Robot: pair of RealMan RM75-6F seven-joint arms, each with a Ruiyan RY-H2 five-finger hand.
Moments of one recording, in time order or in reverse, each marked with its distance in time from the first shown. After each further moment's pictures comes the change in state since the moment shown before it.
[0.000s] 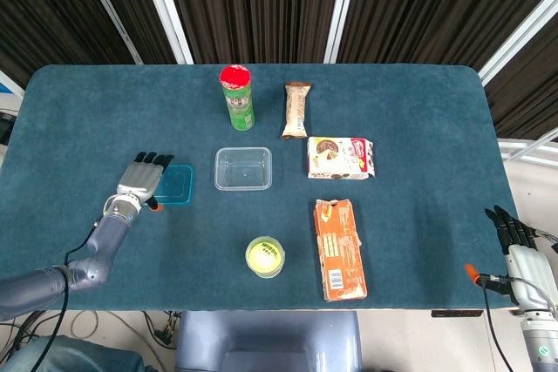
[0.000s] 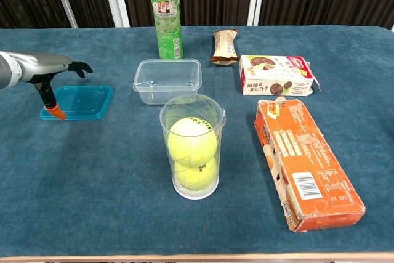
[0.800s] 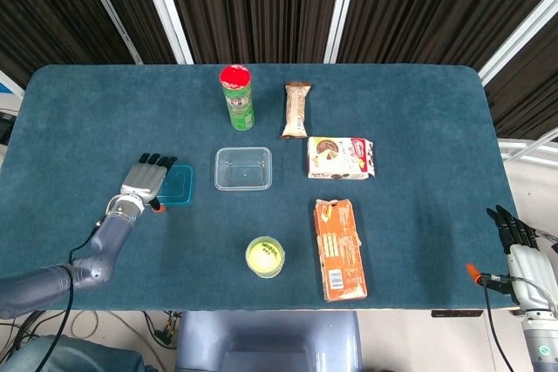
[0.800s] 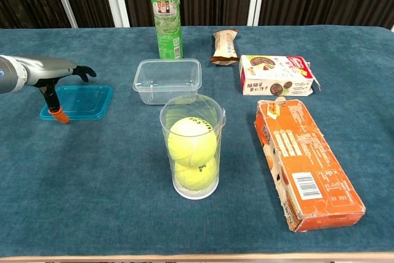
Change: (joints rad) left arm -0.015 -0.030 0.021 0.050 0.013 -0.021 -0.019; right arm -0.001 -0.001 0.004 -0.002 0.010 -0.002 -0.007
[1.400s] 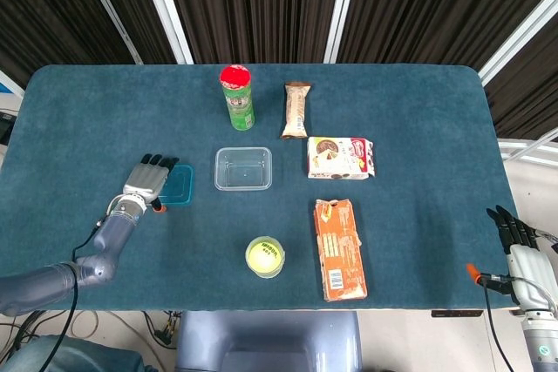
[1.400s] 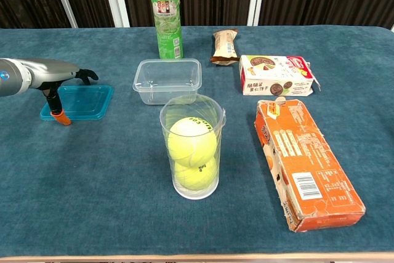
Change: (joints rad) left arm -0.013 -0.026 0.016 0.041 -0.011 -0.025 0.004; right arm -0.001 0.000 0.001 0.000 0.001 -0.001 0.001
